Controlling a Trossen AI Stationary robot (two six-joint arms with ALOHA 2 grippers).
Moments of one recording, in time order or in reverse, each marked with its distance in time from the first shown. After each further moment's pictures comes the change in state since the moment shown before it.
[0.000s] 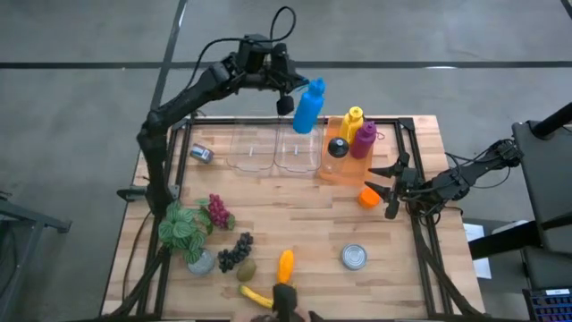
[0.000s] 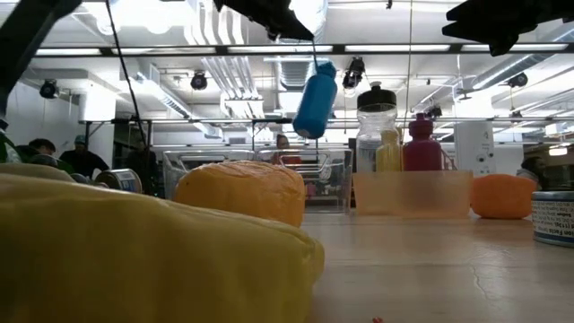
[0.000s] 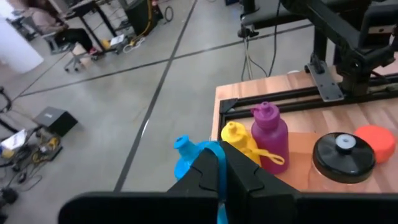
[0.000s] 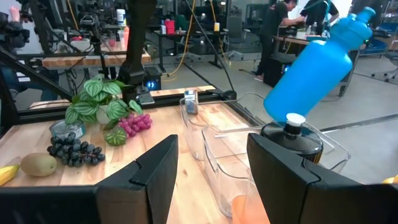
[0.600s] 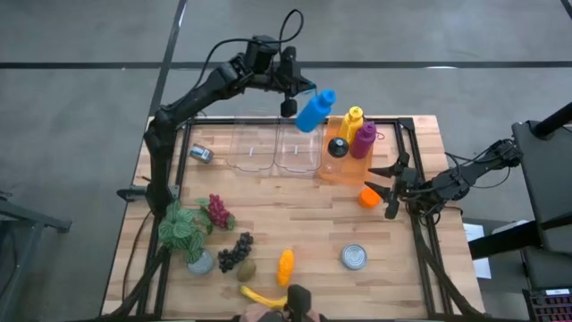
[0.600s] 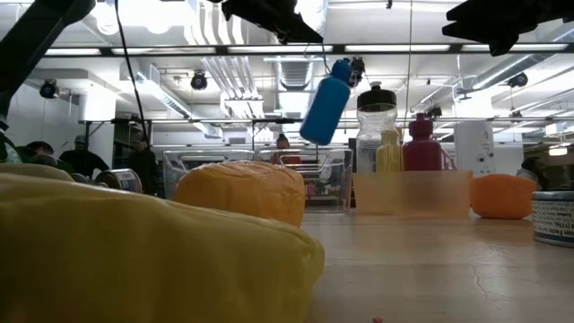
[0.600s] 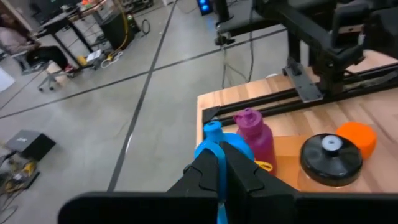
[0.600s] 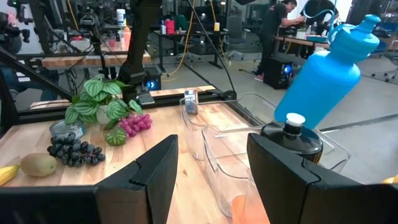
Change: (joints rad) left arm 0.002 0.060 0.037 0.014 0.107 0.057; right arm 0.000 0.000 0.000 0.000 0.000 0.000
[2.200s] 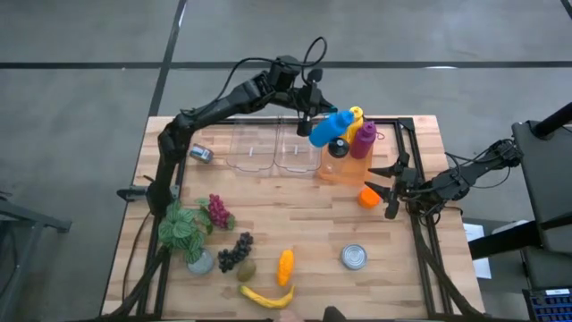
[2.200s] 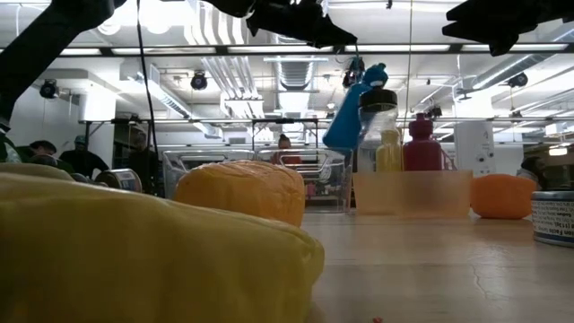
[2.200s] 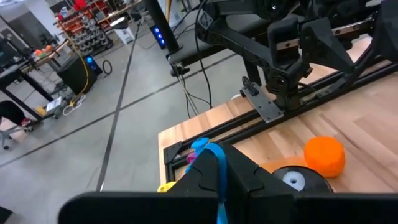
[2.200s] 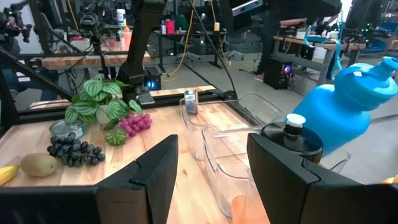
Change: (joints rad) left arm -0.103 0.108 -0.025 0.176 0.120 0.075; right arm 0.000 0.000 0.000 0.000 0.000 -0.001
